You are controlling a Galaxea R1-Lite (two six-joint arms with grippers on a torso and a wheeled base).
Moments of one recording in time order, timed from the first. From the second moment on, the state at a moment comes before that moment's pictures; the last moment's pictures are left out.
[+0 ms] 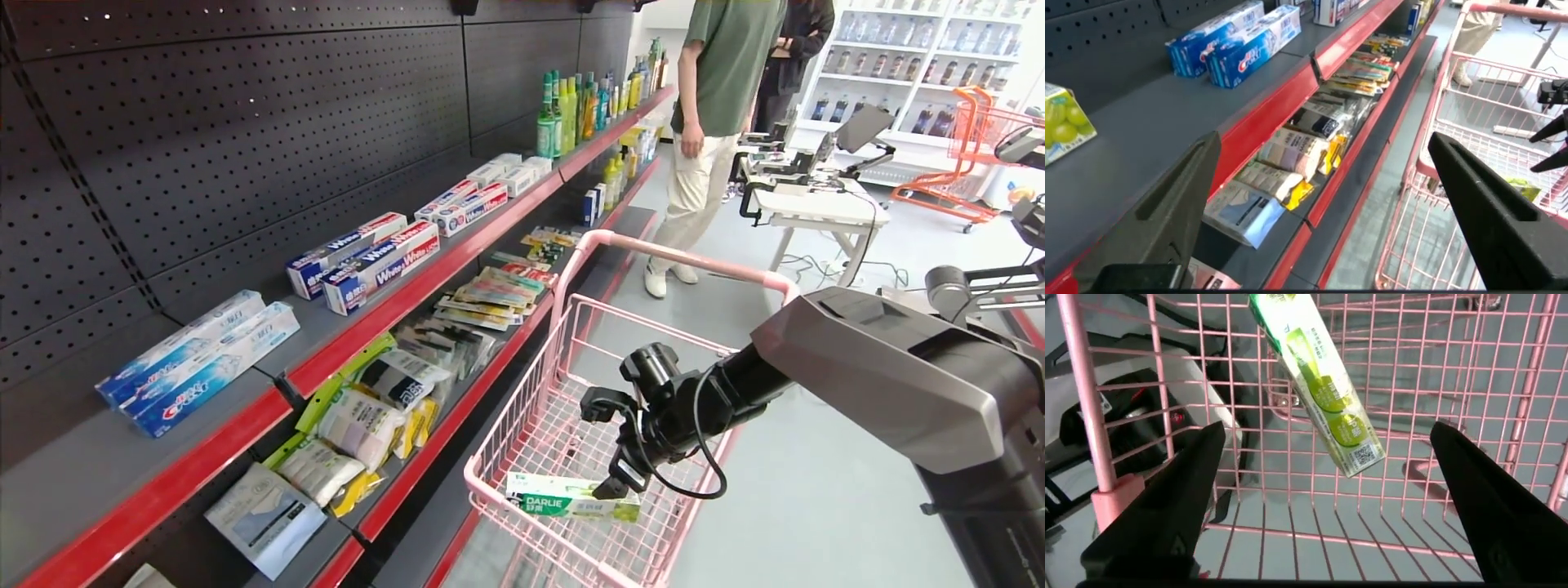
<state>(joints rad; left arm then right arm) 0.01 0.00 0.00 0.00 -0.02 0.00 0.41 2.47 -1.31 -0.01 0.22 -0.57</state>
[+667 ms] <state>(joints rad) 0.01 0.00 0.00 0.00 -0.02 0.00 0.41 2.47 -1.32 -0.01 0.22 -0.58</state>
